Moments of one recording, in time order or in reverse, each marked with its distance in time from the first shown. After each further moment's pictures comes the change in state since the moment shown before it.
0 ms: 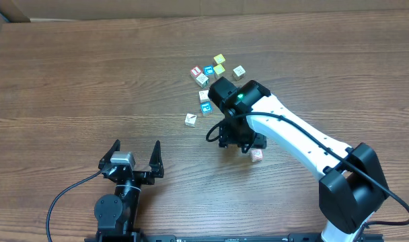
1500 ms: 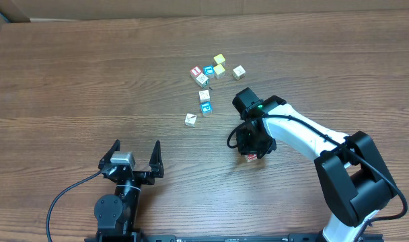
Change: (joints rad) left arm 0.000 0.000 0.000 0.000 0.000 0.000; right arm -0.134 0.002 -0.329 0.360 -0.115 -0.278
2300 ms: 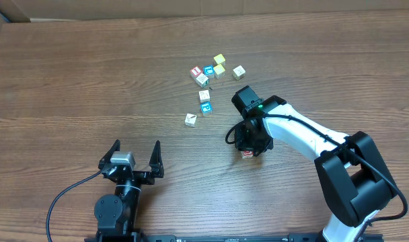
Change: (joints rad) left arm 0.000 0.000 0.000 0.000 0.000 0.000; right arm 0.000 0.000 0.000 0.060 -0.008 0.109
